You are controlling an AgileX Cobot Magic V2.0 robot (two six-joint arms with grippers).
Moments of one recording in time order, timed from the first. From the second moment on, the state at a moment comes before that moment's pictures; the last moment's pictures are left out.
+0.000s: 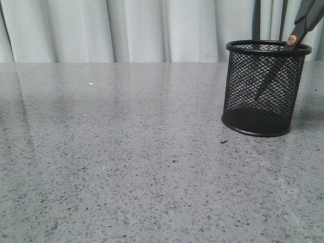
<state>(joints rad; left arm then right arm) -0.26 1.17 -1.85 0.08 1.18 0.13 0.12 1.24 -1.39 0.35 1.27 -0.27</state>
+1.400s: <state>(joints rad) -0.26 1.01 -1.47 0.00 0.84 0.13 0.12 0.92 -1.20 0.45 0.65 -0.32</state>
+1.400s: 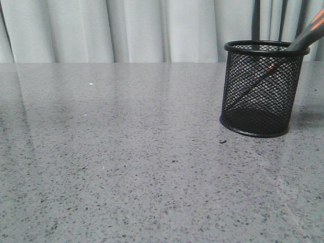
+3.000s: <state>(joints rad) -0.26 0.14 -0.29 -0.03 0.13 0.13 0.12 0.28 -0.33 0.47 0.19 -0.42</state>
